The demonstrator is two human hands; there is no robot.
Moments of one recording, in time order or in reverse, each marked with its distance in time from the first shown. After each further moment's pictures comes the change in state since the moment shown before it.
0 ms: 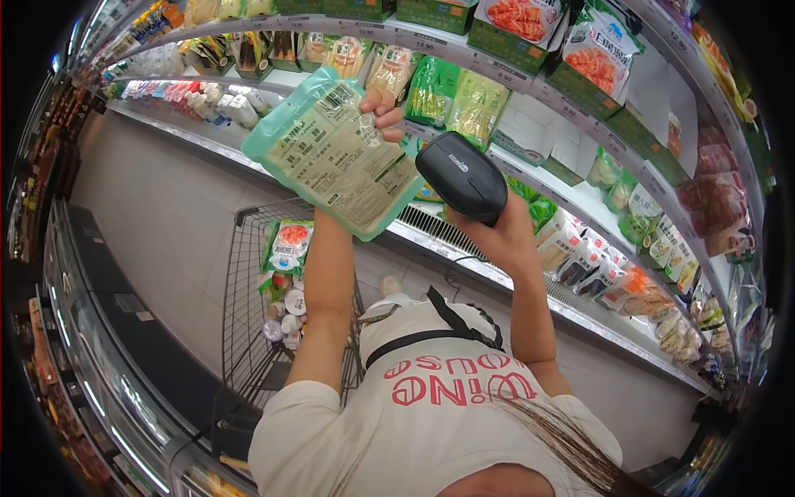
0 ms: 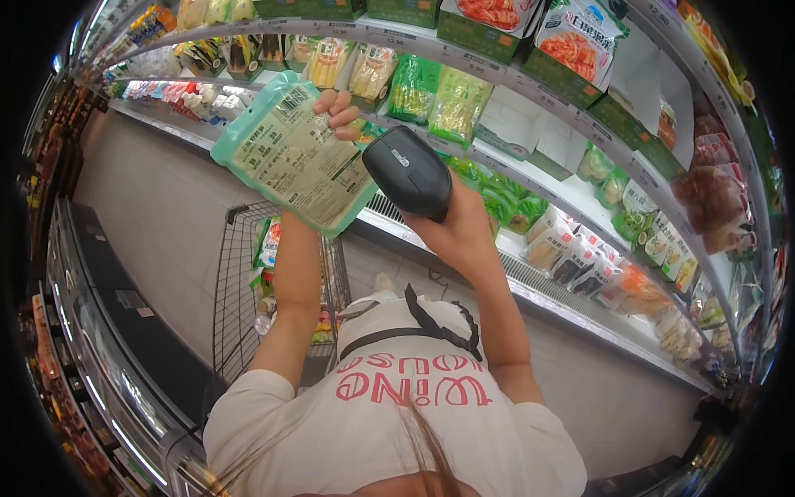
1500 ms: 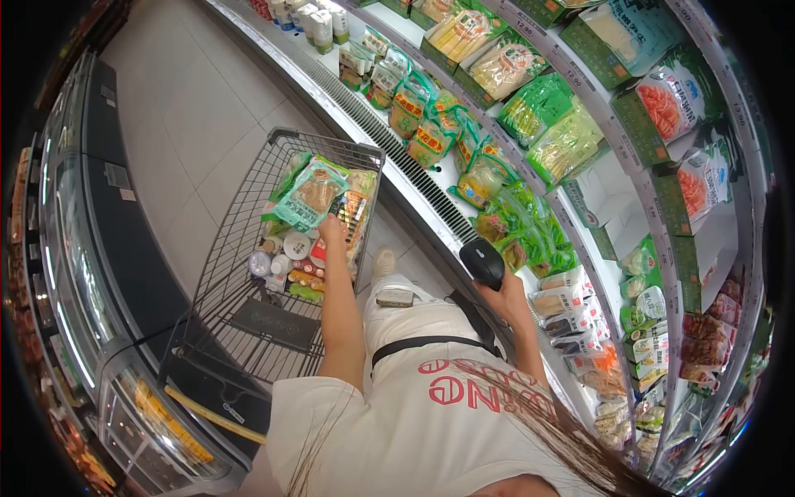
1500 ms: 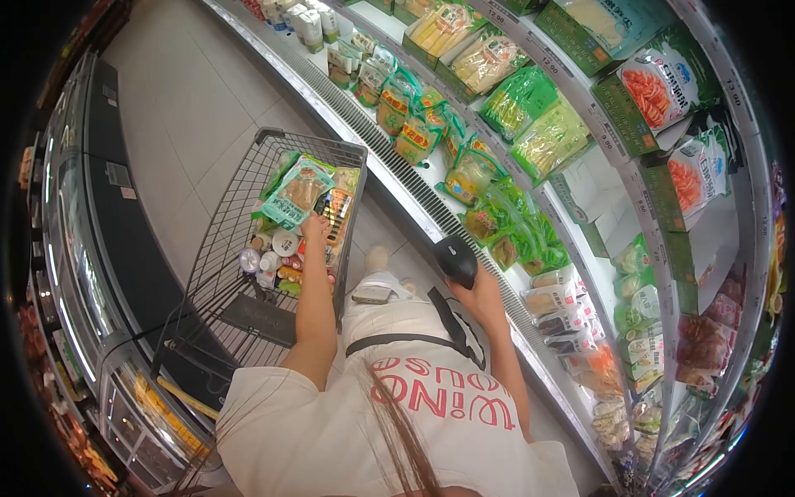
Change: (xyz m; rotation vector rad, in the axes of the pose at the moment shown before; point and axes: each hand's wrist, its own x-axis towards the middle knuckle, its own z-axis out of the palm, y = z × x) left_hand -0.403 0.005 -0.294 0.557 1.993 0.404; right_hand -0.037 0.127 0.048 -0.315 -0.413 0.373
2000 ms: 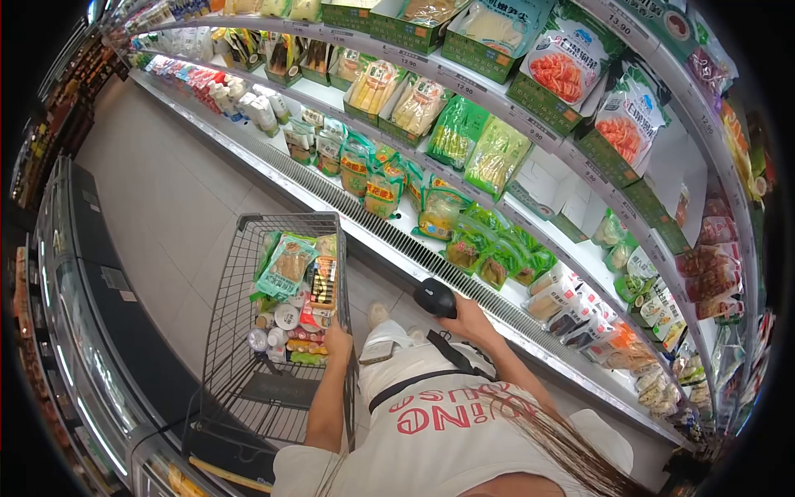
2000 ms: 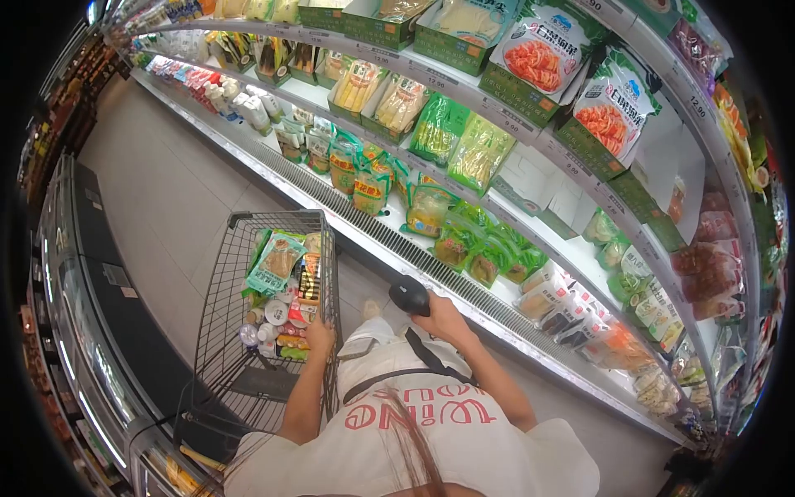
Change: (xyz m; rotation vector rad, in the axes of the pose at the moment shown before) left_hand -0.178 -0.042 -0.052 1.340 -0.150 0.671; right_hand -0.011 0.053 0.018 0.003 -0.089 -0.037
